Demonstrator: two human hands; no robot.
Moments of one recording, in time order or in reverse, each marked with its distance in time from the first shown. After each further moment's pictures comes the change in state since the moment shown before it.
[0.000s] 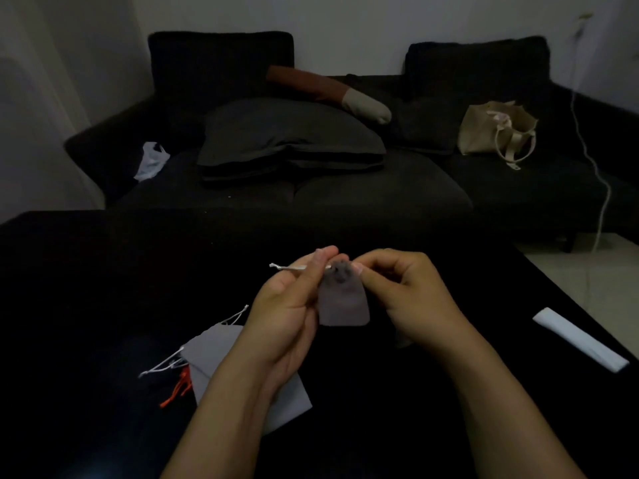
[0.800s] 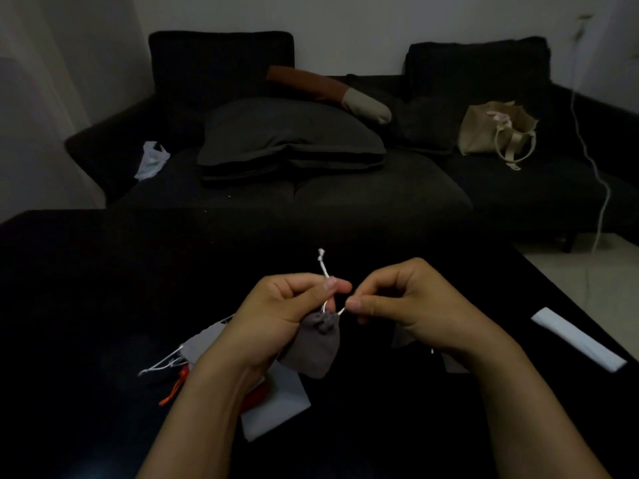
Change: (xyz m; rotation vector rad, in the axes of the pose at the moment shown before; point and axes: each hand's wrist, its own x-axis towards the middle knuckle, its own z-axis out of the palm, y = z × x) left_hand -0.005 0.007 -0.022 0.593 -0.089 0.045; right_hand -0.009 -0.002 -0.019 -0.020 -0.283 0.056
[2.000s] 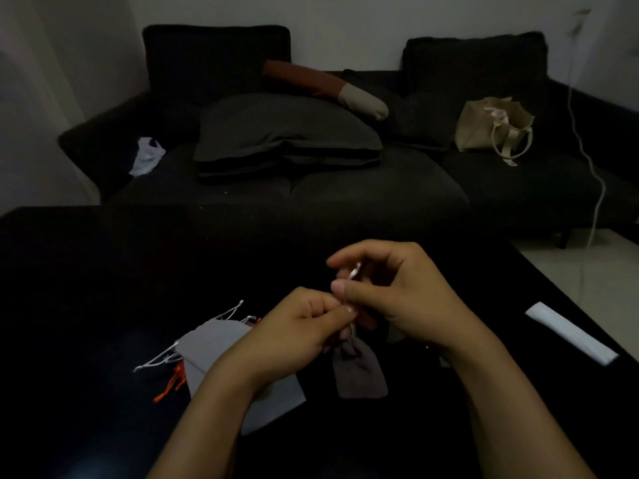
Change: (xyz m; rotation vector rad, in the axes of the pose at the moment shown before) left_hand -0.005 -0.003 0.021 0.271 -0.180 -0.014; right_hand 0.002 -0.010 0.009 0.019 0.135 -0.088
